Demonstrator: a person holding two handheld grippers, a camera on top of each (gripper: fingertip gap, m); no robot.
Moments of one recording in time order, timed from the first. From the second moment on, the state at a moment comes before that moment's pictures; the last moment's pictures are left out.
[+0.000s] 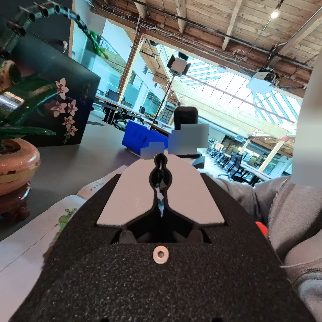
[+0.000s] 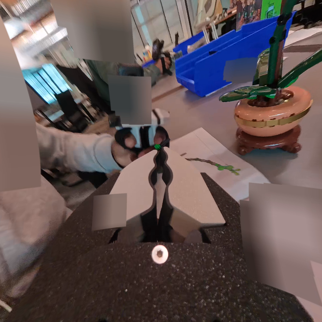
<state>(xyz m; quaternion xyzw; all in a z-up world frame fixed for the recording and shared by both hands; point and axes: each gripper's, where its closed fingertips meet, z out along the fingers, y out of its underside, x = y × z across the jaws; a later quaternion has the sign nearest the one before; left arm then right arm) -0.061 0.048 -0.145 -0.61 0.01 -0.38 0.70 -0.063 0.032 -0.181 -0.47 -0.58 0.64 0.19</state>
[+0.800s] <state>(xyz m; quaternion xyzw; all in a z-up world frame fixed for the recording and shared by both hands) -0.053 0.052 -0.167 -0.63 -0.02 -0.48 0.61 -0.065 0.047 -0.193 -0.38 -0.72 0.41 0.41</state>
